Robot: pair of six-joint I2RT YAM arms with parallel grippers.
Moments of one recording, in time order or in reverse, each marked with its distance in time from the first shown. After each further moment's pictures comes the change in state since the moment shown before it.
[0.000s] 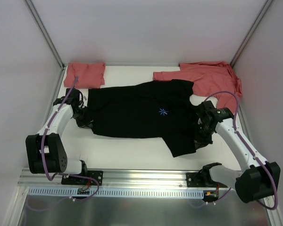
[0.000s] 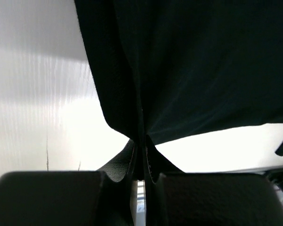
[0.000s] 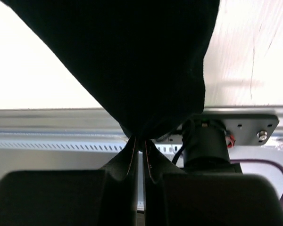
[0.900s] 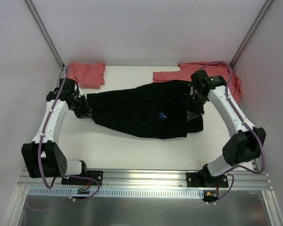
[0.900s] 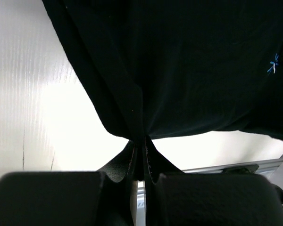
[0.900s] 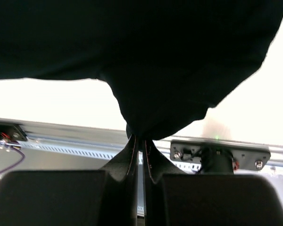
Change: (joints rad) left arm 0.000 -0.075 0.182 -0.100 0.070 -0.106; right arm 0.000 0.347 0.509 -0.070 -0.056 -0.028
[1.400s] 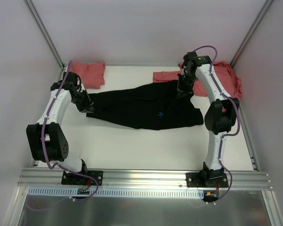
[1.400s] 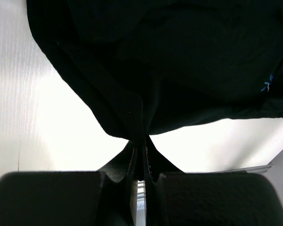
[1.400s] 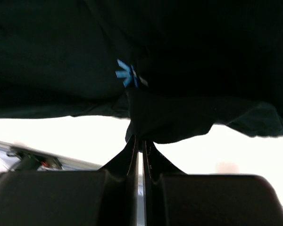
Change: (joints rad) left arm 0.000 0.199 0.122 0.018 0.001 -0.035; right arm -0.046 0.555 0.565 0.012 -0.089 -0.032
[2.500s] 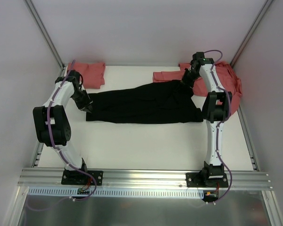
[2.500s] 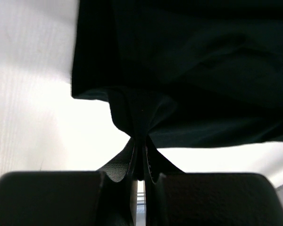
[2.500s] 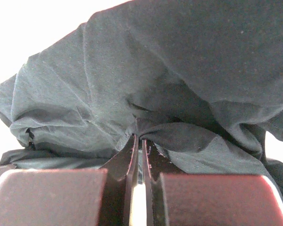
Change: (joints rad) left arm 0.017 0.255 0.137 -0.040 -0.112 0.001; right arm -0.161 0.411 0.344 0.188 -0.153 0.143
